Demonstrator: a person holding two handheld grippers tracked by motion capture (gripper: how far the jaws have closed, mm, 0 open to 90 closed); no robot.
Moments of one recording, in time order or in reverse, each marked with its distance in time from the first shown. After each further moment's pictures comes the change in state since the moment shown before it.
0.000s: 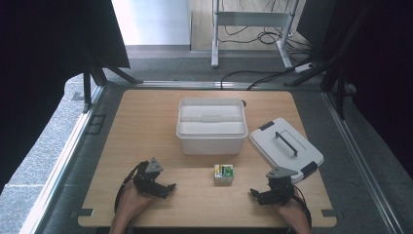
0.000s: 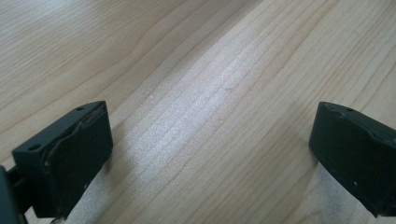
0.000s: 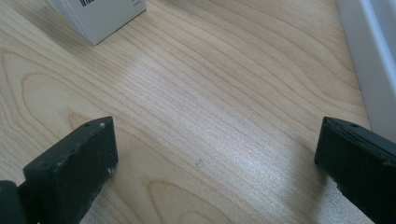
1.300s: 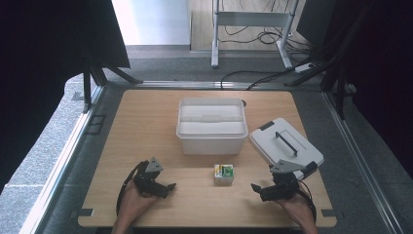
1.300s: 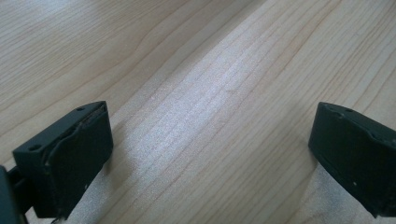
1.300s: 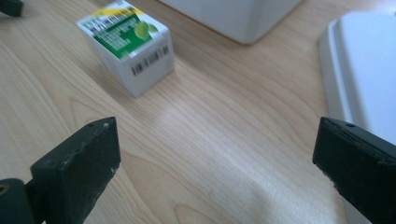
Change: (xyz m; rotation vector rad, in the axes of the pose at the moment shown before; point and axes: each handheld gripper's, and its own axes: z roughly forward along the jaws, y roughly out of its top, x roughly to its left) left arm 0.000 0.000 0.000 -0.003 0.005 -0.007; right arm 0.003 0.032 -0.032 -0.084 0.056 -0.034
